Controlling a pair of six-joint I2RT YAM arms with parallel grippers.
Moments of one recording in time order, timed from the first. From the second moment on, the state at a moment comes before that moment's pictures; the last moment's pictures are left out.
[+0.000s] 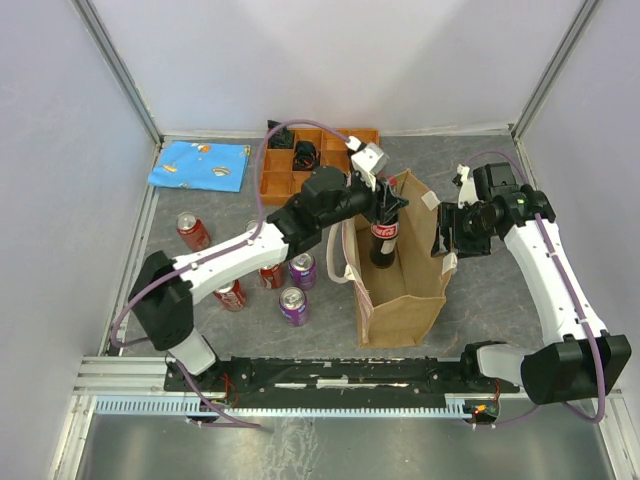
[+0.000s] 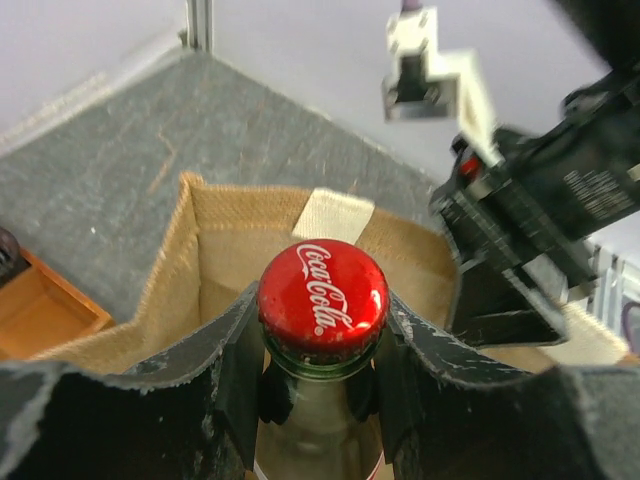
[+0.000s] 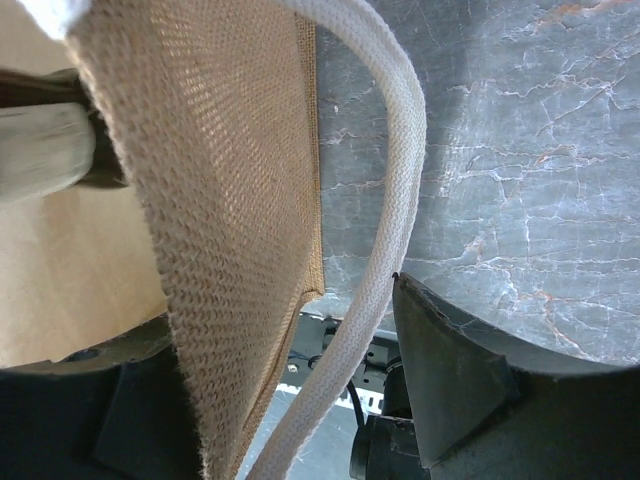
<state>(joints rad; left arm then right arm) -0.88 1.59 1.33 0.22 0.19 -0.20 0.10 1.24 1.25 -1.17 -0.21 0.16</state>
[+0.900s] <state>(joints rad) -0.90 1.87 1.26 0.53 0.12 -0.06 0.10 1.16 1.20 -1.19 -0.23 0.16</state>
